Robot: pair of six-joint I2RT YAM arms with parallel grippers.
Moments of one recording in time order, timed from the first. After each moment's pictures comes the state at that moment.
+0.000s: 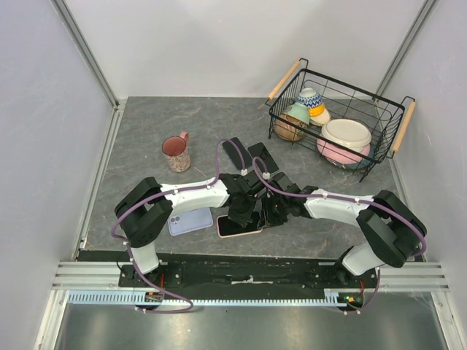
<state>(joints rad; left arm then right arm) -0.98 1.80 1.16 -0.65 0.01 -0.65 0.75 1.53 0.69 -0.25 -0.24 0.67</state>
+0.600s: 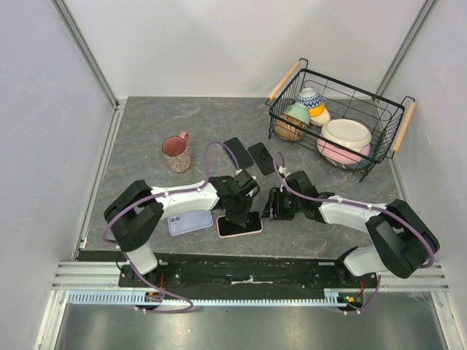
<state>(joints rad) -0.94 1.72 1.03 -0.50 0.09 -0.65 0.61 1.40 0.53 -0.01 -0.34 0.67</state>
